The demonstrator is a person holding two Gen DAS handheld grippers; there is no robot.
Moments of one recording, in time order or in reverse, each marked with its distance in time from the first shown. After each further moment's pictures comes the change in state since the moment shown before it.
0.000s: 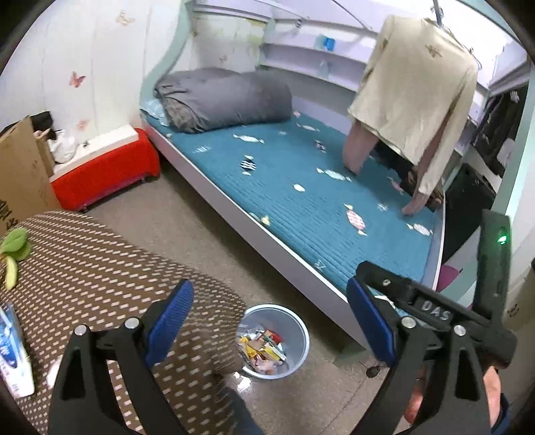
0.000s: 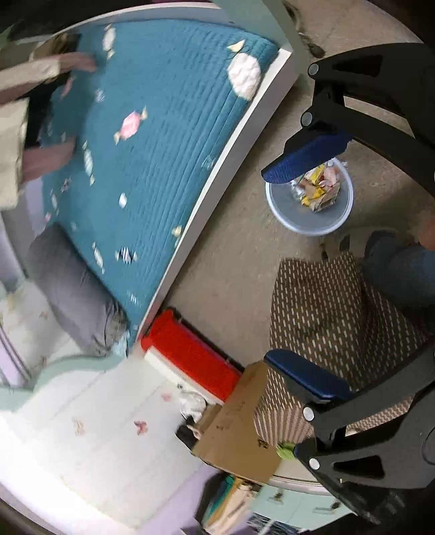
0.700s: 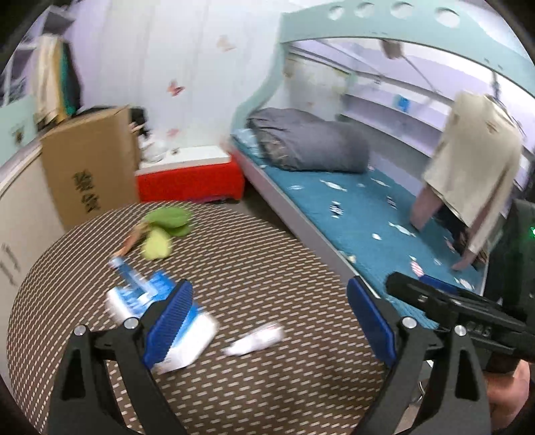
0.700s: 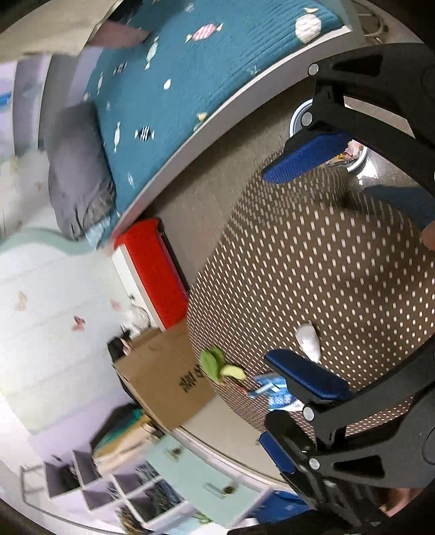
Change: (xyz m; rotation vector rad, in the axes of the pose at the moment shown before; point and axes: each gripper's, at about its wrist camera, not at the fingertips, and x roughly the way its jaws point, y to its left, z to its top) left arm -0.140 0.164 -0.058 -0.215 -0.177 0.245; right arm 0.003 0.198 -0.071 -0.439 0.082 0.198
